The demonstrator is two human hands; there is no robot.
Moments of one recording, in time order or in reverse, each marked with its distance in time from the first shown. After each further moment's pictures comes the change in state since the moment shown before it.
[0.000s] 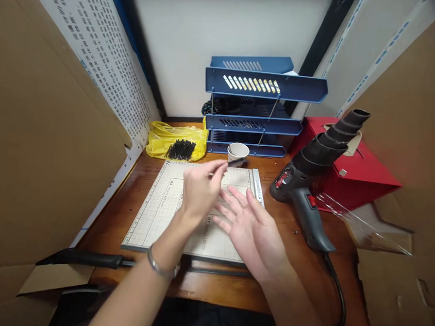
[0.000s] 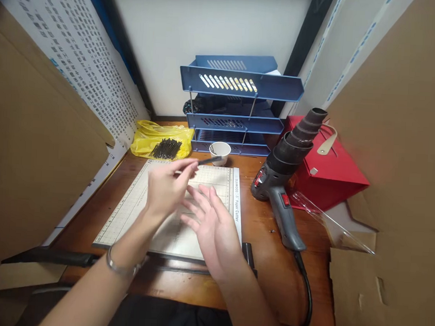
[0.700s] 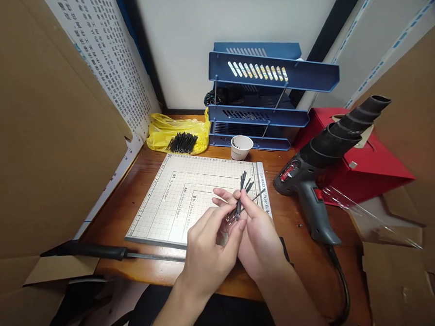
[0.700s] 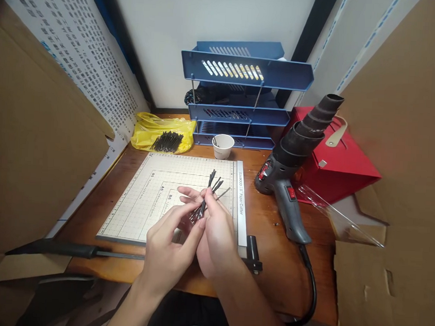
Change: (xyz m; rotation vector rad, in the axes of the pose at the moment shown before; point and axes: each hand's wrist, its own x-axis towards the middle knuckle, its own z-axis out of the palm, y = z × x) left_hand -0.105 0.027 -0.013 -0.128 -0.007 -0.004; right_hand -0.006 0.013 0.024 0.024 0.236 0.075
